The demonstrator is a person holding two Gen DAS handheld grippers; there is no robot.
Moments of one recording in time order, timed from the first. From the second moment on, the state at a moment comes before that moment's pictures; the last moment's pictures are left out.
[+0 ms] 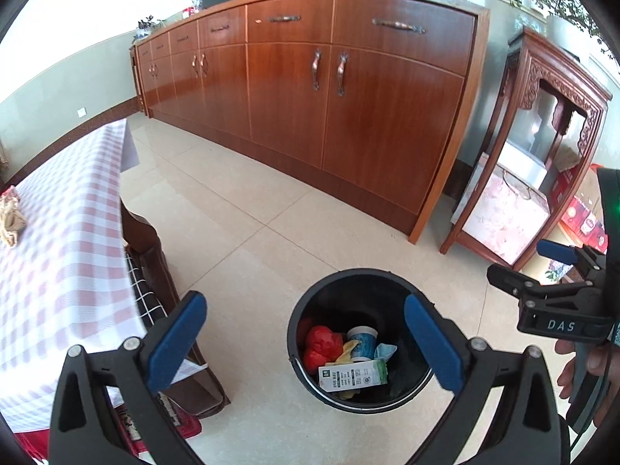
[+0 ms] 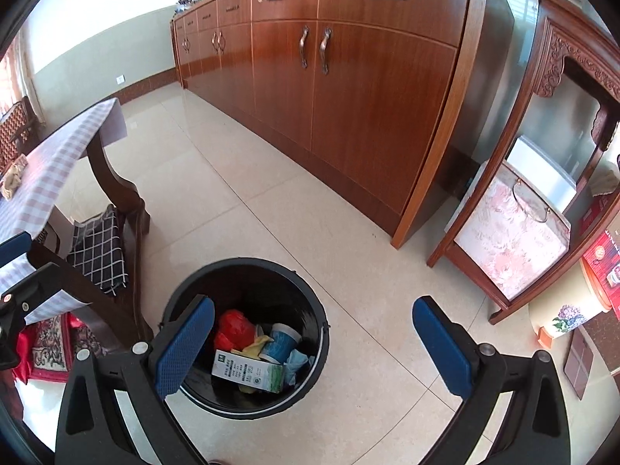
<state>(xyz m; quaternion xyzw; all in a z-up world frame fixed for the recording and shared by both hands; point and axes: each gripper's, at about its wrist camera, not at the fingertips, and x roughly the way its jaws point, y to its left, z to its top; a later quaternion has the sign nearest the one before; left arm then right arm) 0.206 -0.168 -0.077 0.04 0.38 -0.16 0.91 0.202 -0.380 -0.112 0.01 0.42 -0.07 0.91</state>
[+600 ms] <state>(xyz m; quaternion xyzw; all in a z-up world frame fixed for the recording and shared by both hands) 0.181 -0.081 -0.028 0.02 0.34 -0.08 0.94 0.201 -0.280 -0.045 -0.02 0.36 0.01 0.93</state>
